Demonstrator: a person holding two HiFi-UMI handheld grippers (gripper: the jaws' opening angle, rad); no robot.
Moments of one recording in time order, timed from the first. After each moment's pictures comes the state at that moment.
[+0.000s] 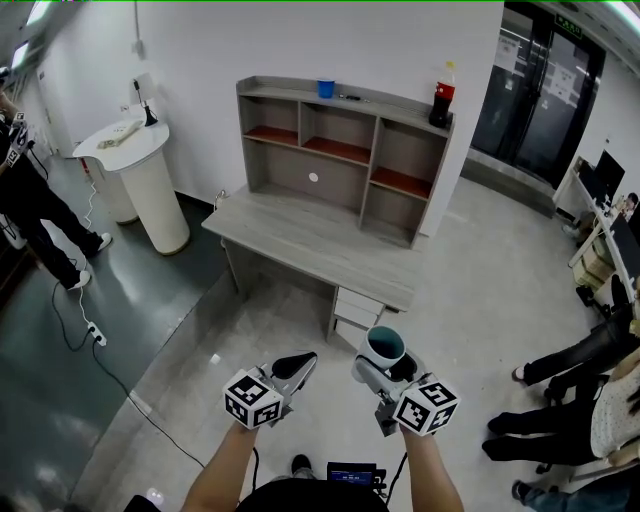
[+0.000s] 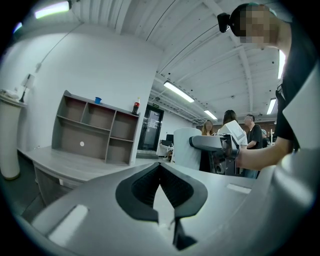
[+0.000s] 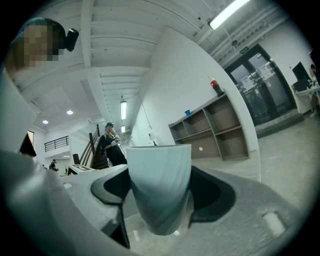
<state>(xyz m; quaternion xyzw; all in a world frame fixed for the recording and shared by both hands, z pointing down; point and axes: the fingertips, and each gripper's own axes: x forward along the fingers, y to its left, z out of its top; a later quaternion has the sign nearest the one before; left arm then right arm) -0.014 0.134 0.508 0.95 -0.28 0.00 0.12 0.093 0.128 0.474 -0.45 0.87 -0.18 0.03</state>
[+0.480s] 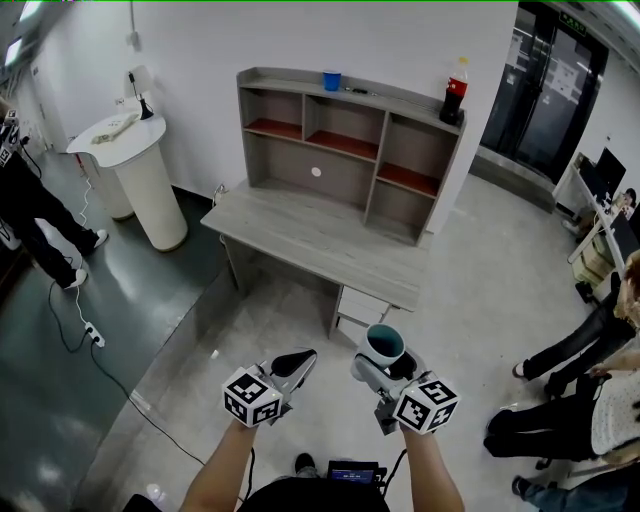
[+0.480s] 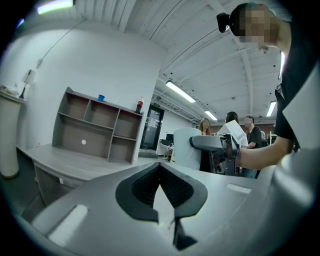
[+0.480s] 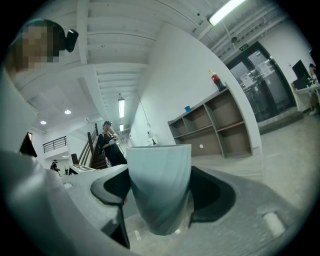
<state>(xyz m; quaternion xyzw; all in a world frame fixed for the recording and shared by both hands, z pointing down) -0.041 0.103 0.519 0.95 -0.27 0.00 0.13 0.065 0.098 0.485 -0.46 0.87 -0.19 0.02</state>
